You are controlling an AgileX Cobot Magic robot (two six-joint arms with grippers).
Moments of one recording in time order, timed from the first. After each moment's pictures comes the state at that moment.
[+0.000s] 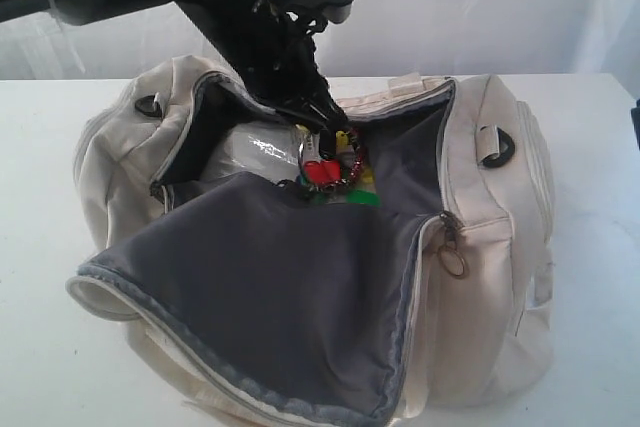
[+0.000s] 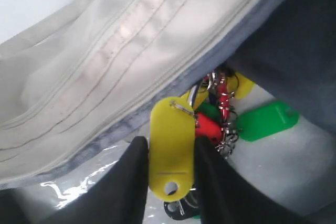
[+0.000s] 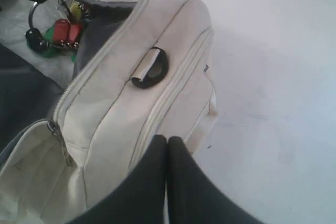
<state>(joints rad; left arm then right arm) -0.64 1.96 -1.81 -0.12 0.88 0.37 0.28 0.88 -0.96 0.15 0.88 -0.23</state>
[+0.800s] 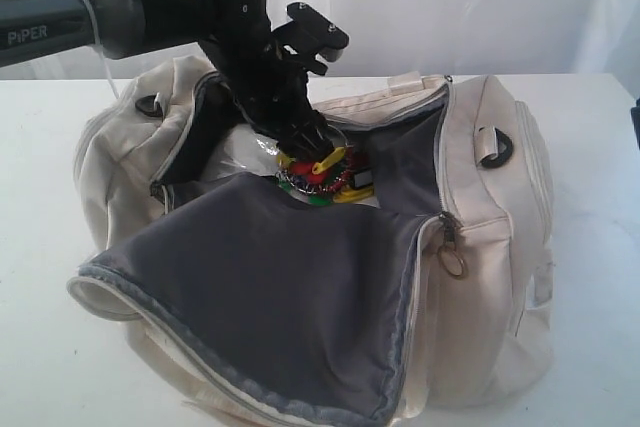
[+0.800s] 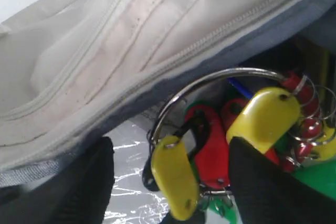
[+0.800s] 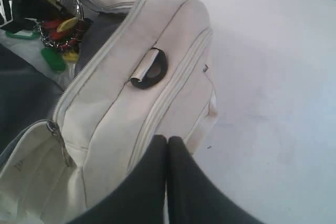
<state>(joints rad) -0.64 2.05 -1.81 0.03 0.85 0.31 0.28 0.88 -0.96 0.15 0.88 -0.23</state>
